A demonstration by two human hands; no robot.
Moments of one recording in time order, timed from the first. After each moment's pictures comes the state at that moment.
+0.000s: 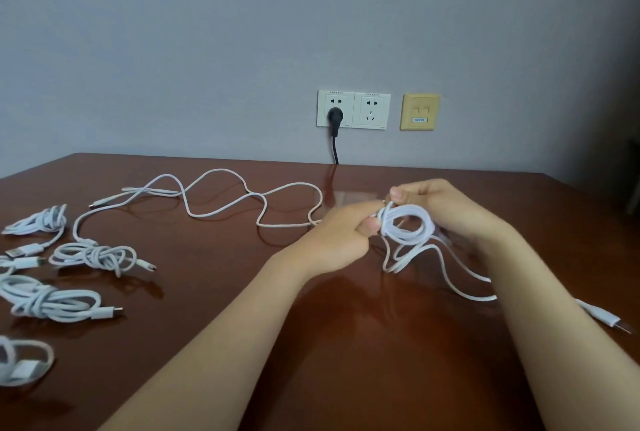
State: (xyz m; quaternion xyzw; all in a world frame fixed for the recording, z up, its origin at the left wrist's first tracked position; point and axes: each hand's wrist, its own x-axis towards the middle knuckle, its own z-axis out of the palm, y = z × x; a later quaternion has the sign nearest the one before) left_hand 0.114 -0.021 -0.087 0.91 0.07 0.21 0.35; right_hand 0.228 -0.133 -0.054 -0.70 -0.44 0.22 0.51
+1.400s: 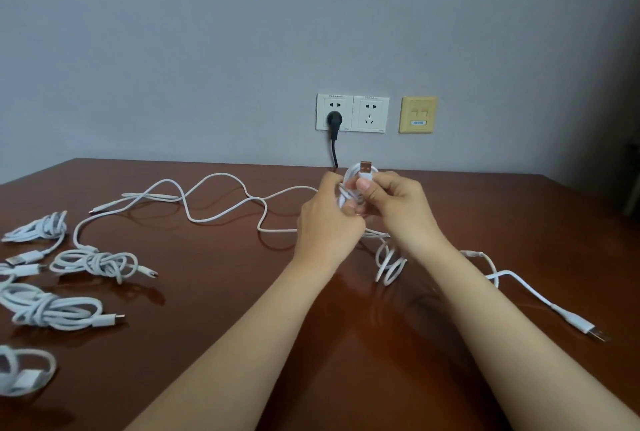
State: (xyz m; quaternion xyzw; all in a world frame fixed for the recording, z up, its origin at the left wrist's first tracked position) left_hand 0.116 -0.029 -0.081 0.80 0.25 0.39 0.38; right_hand 0.191 -0.094 -0.069 -0.63 -0.42 0.09 0.65
